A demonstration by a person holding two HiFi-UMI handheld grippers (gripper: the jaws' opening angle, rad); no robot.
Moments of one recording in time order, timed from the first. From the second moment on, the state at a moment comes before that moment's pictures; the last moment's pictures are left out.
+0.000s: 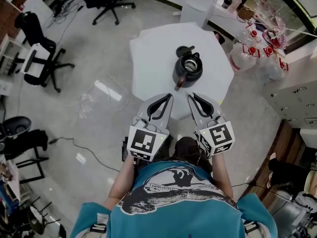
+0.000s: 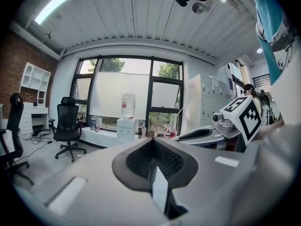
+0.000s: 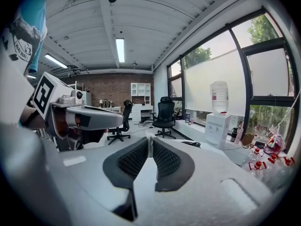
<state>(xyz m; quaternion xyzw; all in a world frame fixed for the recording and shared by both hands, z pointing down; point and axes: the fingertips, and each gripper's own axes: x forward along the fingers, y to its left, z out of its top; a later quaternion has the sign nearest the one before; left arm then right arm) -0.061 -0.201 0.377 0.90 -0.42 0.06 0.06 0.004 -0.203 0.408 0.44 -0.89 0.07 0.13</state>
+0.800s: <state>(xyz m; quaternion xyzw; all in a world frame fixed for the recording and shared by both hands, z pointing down) -0.045 -0.254 0.378 0.87 -0.48 0.06 0.07 0.045 -0.311 0.438 0.37 -0.90 0.03 0.24</state>
